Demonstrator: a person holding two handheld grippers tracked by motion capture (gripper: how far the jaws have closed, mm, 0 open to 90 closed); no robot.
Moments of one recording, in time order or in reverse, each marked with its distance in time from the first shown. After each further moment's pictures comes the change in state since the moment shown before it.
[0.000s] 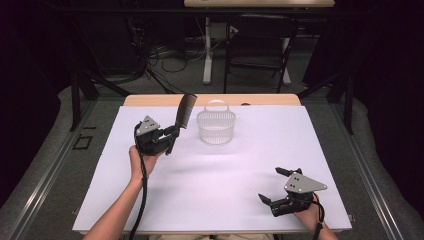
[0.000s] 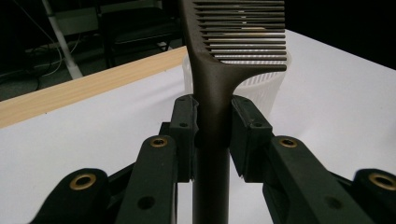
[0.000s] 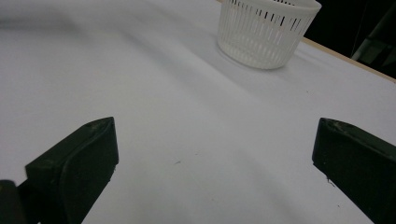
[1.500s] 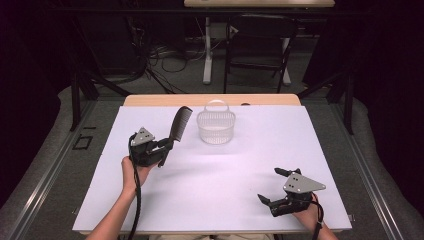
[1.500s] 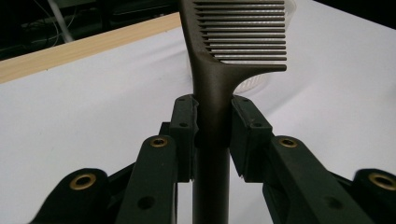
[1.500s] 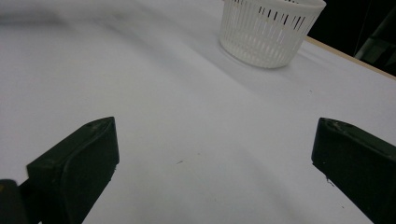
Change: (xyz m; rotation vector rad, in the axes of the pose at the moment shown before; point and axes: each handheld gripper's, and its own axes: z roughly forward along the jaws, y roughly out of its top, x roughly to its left) left arm 0.003 -0.030 -0.018 0.087 0.000 -0.002; right arm 0.001 0.000 0.002 0.005 0.007 -0.002
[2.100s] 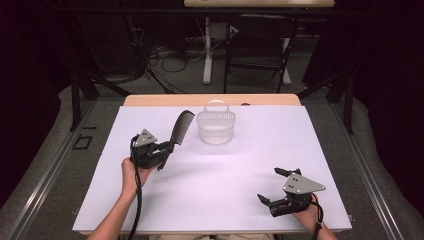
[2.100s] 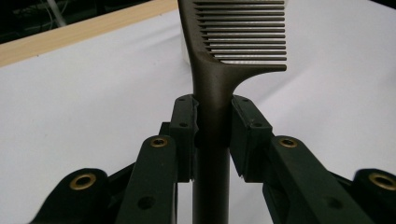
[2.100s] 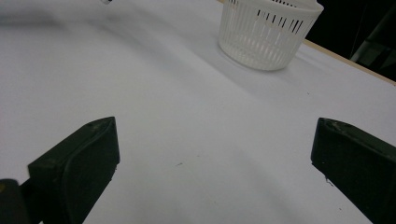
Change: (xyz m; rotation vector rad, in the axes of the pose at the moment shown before) left arm -0.005 -0.002 -0.001 0.062 -0.003 0.012; right arm 0.002 0.002 -0.001 0.001 -0.008 -0.009
